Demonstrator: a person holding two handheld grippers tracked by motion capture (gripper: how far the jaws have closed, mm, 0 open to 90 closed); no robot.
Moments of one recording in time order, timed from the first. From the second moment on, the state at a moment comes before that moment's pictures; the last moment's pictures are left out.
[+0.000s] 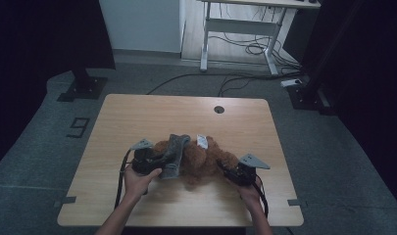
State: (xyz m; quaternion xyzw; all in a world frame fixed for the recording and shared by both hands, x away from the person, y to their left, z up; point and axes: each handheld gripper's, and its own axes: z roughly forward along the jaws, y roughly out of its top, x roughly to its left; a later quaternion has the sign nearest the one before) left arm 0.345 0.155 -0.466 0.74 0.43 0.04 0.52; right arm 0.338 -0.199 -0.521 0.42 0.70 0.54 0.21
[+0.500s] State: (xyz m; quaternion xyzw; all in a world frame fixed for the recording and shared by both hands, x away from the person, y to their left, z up) left arm 0.337 0.205 -0.467 0.73 0.47 0.08 0.50; right arm 0.338 -0.201 -0.522 0.41 0.70 0.54 0.21
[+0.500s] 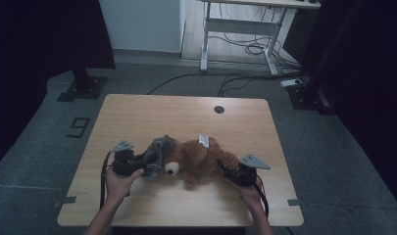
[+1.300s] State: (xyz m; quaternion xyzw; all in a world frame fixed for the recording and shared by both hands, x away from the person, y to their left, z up) left arm 0.389 0.139 -0.437 0.76 0.45 0.11 0.46; right arm 0.338 -0.203 -0.525 0.40 0.70 0.54 0.22
